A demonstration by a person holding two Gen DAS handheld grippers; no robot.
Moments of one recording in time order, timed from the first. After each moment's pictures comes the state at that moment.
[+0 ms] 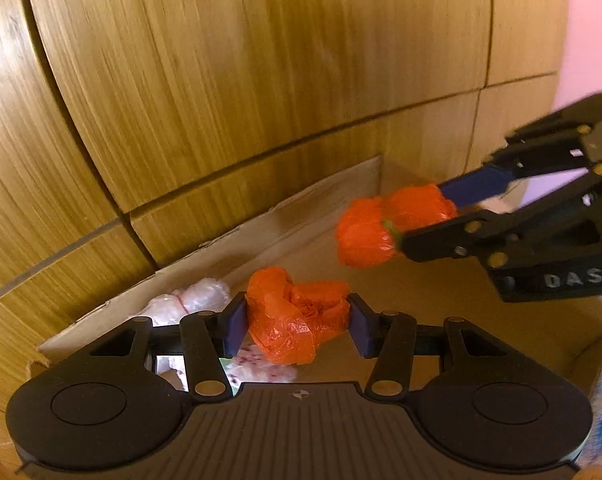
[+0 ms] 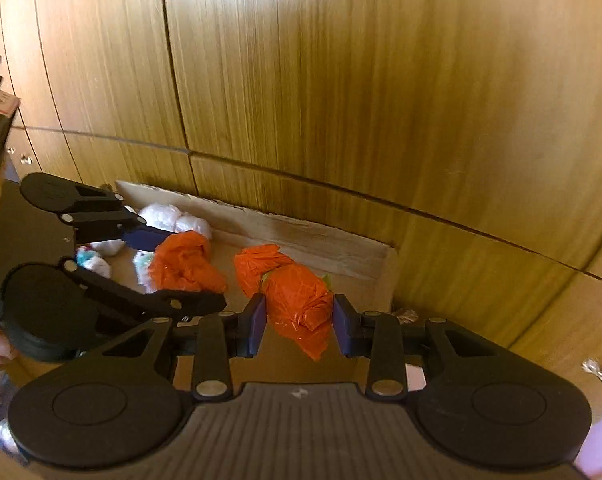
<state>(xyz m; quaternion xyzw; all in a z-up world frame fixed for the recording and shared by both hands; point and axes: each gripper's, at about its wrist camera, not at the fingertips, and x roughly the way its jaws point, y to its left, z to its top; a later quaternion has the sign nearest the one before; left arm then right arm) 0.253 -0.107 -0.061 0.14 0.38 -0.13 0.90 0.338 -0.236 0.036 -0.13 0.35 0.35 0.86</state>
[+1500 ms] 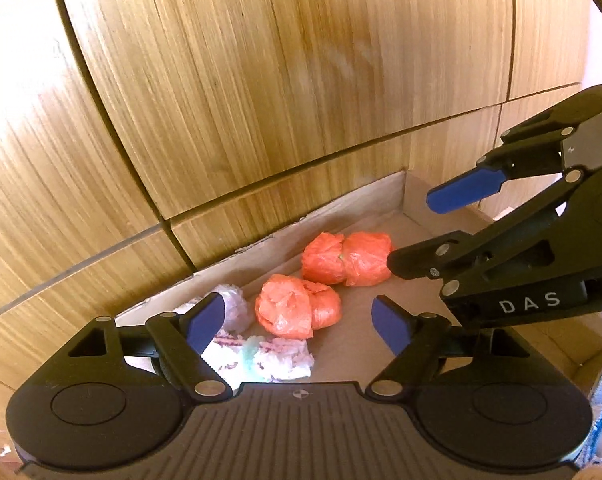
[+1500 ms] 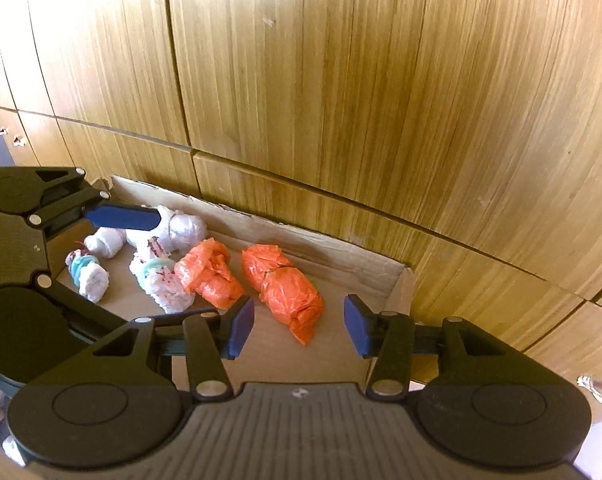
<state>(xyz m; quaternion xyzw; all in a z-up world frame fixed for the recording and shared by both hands) 0.244 -0.105 -0.027 0.14 0.38 -0.09 0.91 0.334 -0.227 0.061 -0.16 0.38 0.34 0.85</state>
